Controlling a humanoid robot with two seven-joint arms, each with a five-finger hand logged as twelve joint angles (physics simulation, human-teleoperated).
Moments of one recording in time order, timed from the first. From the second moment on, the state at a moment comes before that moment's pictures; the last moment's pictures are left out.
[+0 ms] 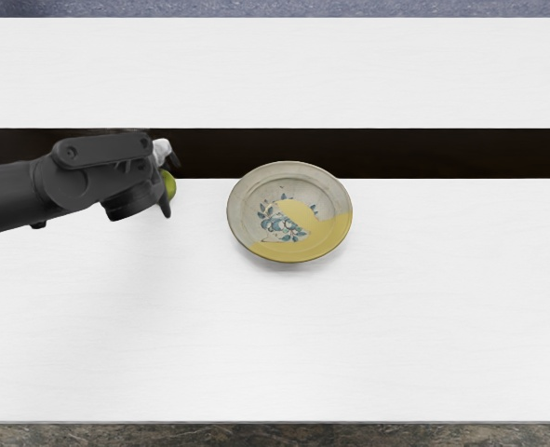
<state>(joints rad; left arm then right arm) -1.40 0.17 0.38 -0.89 0.54 0.20 0.61 0.03 0.00 0.08 0.16 0.14 -0.09 0.12</state>
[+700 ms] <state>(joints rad) -1.40 0.15 0.38 -0.90 0.57 0.20 0.61 0.03 0.00 0.08 0.16 0.14 -0.08 0.12</state>
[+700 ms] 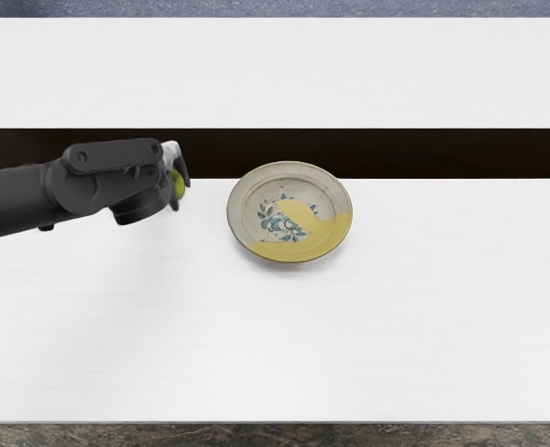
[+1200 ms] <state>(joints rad) -1.67 0.18 0.37 -1.12 0.42 0.18 0.61 0.03 0.00 0.09 0.16 0.14 -0.08 0.12</state>
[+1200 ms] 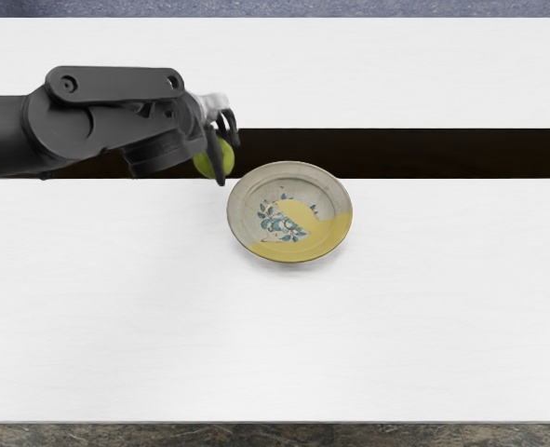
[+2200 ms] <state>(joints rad) -1.62 0.00 0.31 -1.02 0.37 0.19 0.61 0.03 0.00 0.09 0.16 0.14 -0.09 0.12</state>
